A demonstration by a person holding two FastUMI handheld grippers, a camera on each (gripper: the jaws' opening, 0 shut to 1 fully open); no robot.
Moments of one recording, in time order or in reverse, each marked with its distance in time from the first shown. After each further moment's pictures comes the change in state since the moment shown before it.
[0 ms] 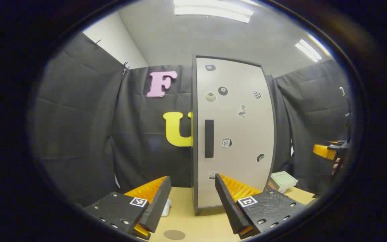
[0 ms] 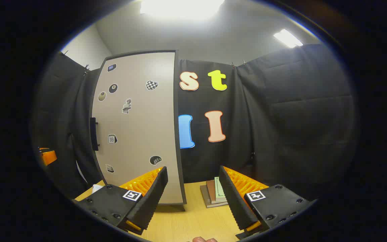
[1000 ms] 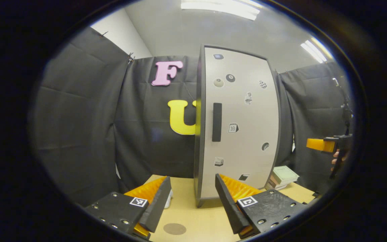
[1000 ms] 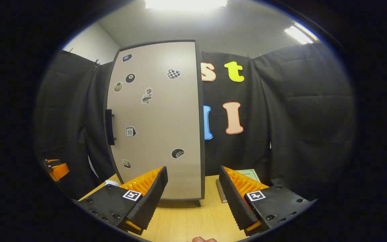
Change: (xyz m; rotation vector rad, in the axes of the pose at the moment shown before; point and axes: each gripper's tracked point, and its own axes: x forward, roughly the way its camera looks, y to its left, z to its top) left arm -0.010 0.019 -0.054 -0.035 0.079 0.011; right arm 0.014 0.071 -0.011 -0.013 0.099 0.130
